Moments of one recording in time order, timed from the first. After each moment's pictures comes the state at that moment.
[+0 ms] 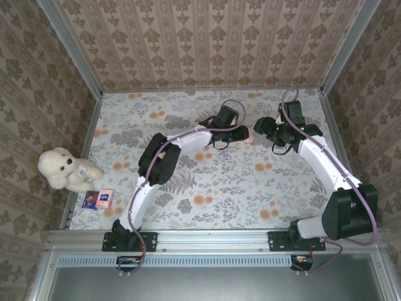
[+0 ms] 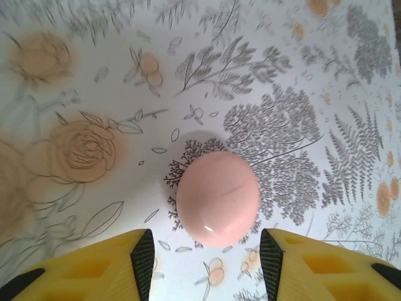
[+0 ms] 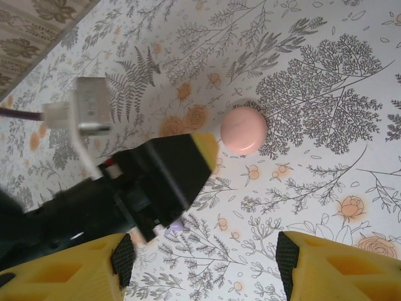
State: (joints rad) left arm -0.79 2.33 1.83 -0.25 0.23 -0.72; right arm 0.13 1.38 1.12 -0.58 -0.17 0.68
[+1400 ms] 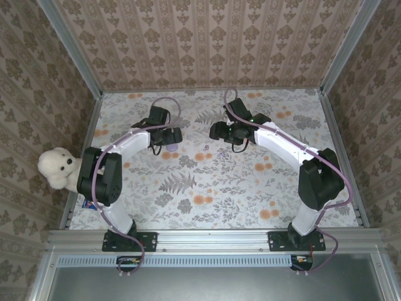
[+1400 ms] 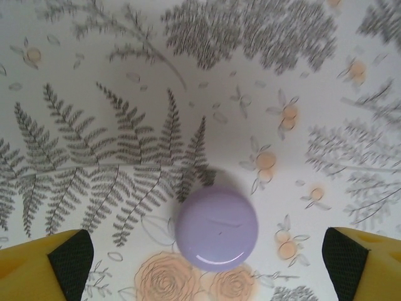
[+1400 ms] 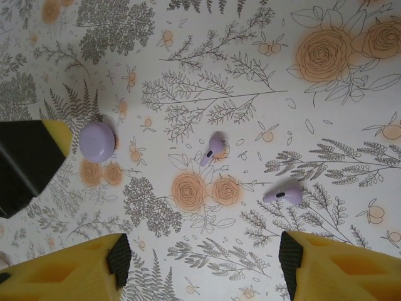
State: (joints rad) left arm -0.38 1.75 1.17 -0.46 -0.05 -0.42; right arm 0.51 1.74 1.41 -0.62 -0.11 0.68
